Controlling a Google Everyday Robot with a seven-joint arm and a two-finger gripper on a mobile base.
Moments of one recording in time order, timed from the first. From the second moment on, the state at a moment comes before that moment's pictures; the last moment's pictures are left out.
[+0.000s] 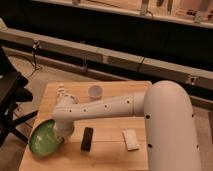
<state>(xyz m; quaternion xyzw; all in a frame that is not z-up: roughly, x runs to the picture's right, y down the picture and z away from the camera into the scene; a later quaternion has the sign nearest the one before) -0.219 0.263 0.763 -0.22 -0.35 -0.57 0.71</state>
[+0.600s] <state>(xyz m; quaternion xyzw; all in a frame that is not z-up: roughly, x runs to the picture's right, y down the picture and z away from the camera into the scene) -0.208 0.233 0.747 -0.21 -0.34 -0.58 0.71</state>
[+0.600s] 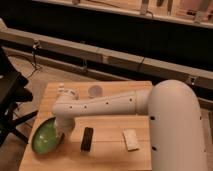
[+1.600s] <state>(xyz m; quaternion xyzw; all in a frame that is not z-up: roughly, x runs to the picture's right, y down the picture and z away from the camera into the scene) -0.189 0.199 0.738 -0.21 -0.33 -0.58 0.71</state>
